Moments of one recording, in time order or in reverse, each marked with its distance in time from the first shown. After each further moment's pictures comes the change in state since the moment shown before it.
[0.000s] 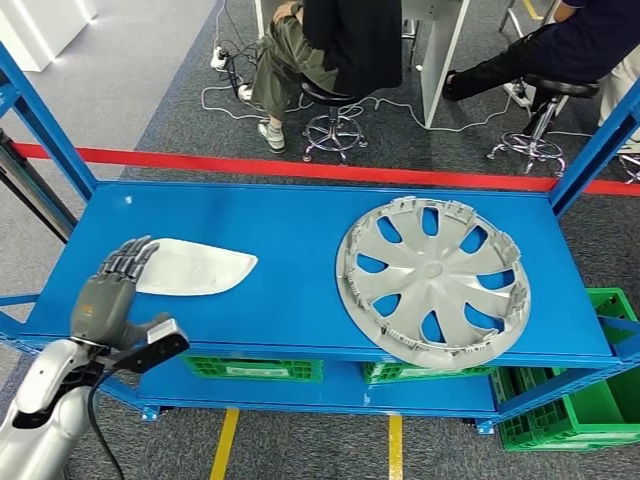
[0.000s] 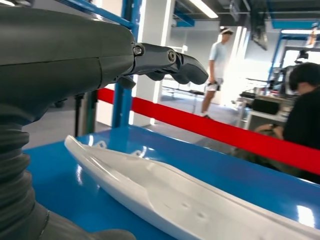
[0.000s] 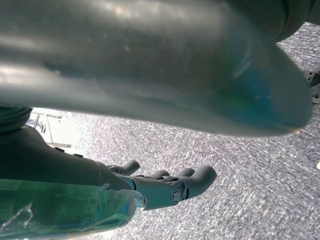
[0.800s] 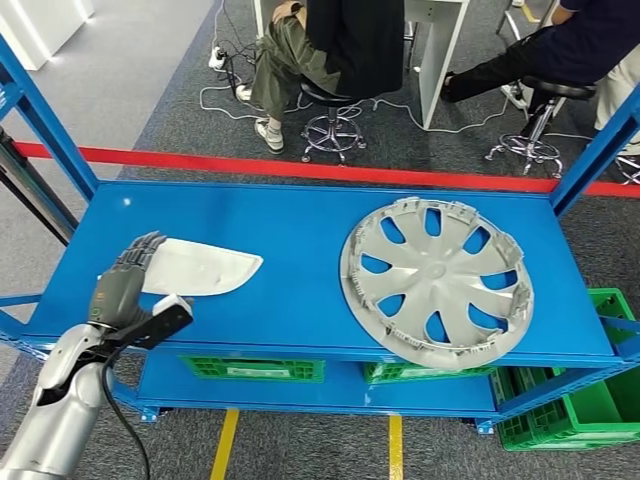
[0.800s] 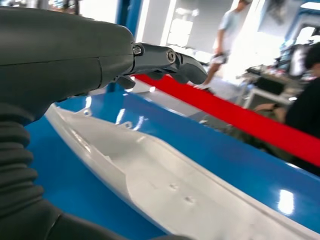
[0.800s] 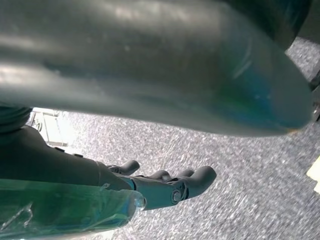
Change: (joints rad) left arm -0.082 -0.113 0.067 0.153 0.073 -0.067 -0.082; right arm -0.003 0.000 0.032 0.000 -0.018 0.005 -0.011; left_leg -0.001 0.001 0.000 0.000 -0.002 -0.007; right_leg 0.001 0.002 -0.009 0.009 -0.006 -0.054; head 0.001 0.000
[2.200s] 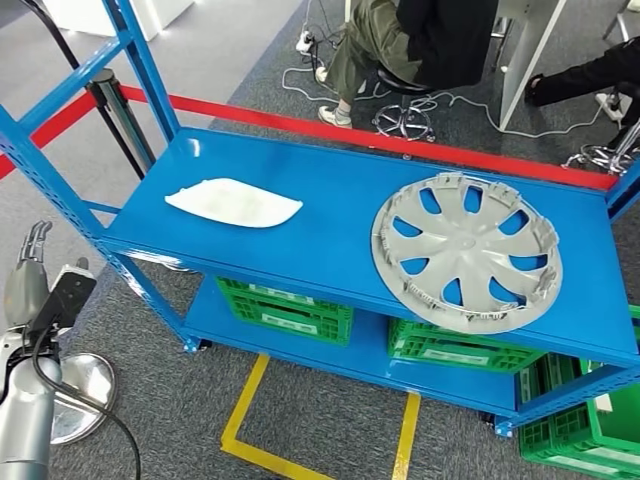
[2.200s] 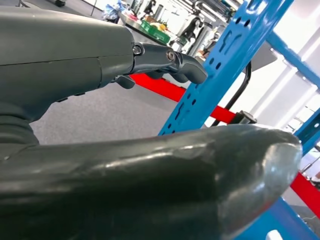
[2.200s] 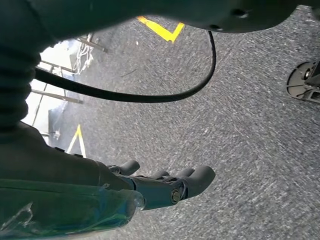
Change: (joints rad) left arm -0.043 -0.047 0.358 0.083 0.191 0.097 -0.061; right arm 0.004 -0.007 0.023 -0.006 -0.043 -0.023 0.045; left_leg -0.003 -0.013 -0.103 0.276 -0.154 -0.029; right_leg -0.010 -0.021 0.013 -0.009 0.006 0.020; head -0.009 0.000
